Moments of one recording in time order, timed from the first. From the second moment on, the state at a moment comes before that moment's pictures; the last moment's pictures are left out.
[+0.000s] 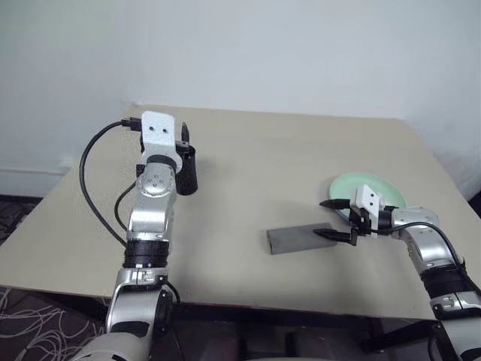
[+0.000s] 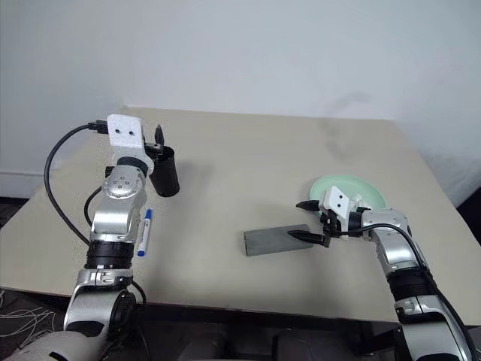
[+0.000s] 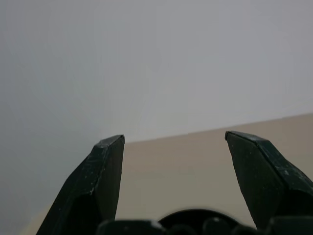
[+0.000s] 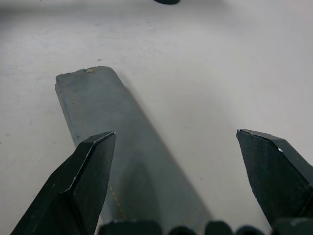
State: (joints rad) left arm -0.62 0.27 0.15 0.12 0.03 0.40 0.07; right arm -0.43 -0.61 0.10 0.39 0.22 -0.02 1.23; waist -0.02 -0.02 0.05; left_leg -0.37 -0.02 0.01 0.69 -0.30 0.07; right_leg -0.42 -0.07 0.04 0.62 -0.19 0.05
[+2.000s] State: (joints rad) left arm -0.52 0.28 0.10 -0.11 -0.13 0.85 -0.29; right arm -0.45 -0.60 0.10 0.43 0.20 -0.03 1.26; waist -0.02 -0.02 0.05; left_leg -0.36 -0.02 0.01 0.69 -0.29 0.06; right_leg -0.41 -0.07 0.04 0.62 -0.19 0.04
